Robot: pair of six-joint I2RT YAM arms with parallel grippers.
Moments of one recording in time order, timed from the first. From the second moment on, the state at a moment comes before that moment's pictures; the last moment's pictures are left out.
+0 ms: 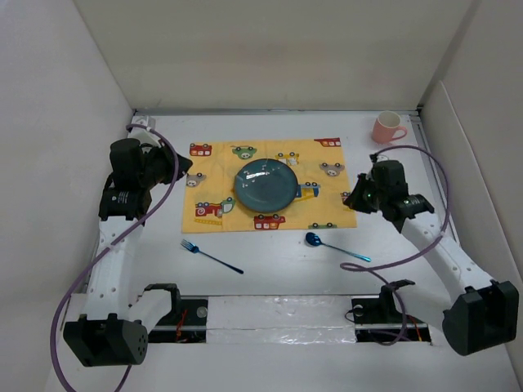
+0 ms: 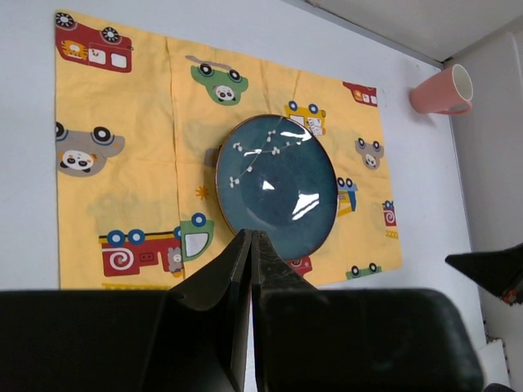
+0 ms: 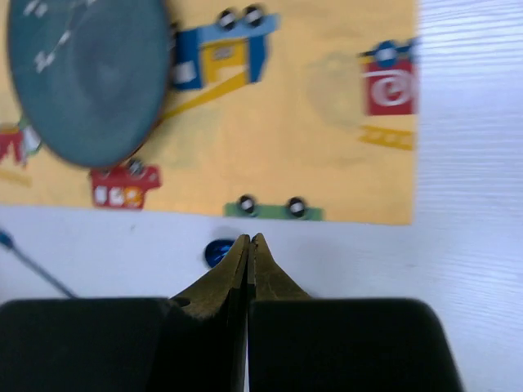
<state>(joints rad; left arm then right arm) 0.01 1.00 1.06 -0.47 0.35 -0.47 0.29 1.08 0.82 -0.49 -0.10 0.48</state>
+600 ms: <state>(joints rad) 0.01 1.03 1.01 -0.44 0.41 -0.50 -0.11 1.96 1.88 -0.58 0.20 0.55</state>
